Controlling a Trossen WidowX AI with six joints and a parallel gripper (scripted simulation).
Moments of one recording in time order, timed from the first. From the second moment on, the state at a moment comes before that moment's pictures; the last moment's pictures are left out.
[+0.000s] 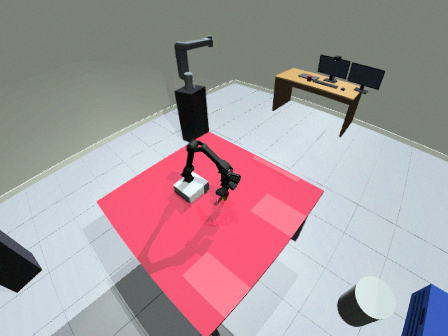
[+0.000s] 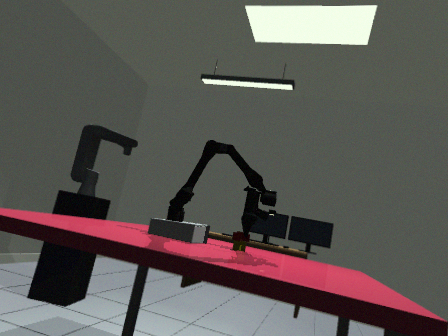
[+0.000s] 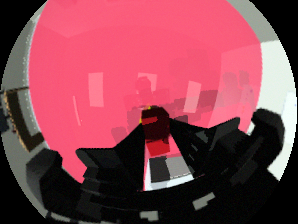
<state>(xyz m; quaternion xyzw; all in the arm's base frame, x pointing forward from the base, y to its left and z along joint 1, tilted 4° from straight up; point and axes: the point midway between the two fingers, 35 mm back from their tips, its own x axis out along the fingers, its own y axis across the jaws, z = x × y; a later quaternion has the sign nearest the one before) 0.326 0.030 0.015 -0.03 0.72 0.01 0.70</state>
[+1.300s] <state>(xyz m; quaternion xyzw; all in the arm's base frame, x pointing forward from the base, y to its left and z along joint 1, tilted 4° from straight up) 0.325 0.030 0.041 -0.03 0.72 0.01 0.69</state>
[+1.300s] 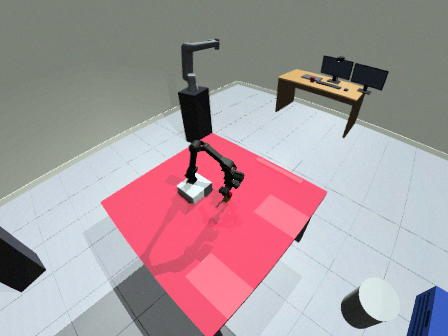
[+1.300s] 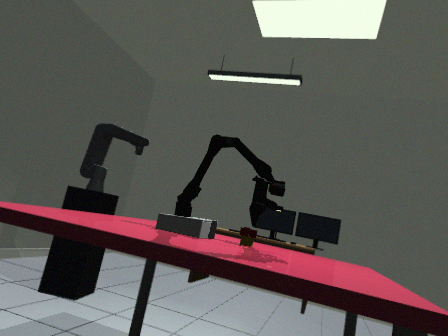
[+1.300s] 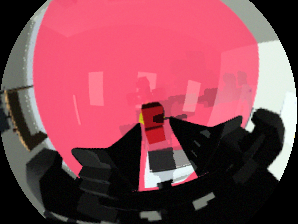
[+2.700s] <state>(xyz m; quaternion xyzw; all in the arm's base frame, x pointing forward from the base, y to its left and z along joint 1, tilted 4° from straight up) 0.325 0.042 0.078 -0.03 0.72 0.01 0.69</state>
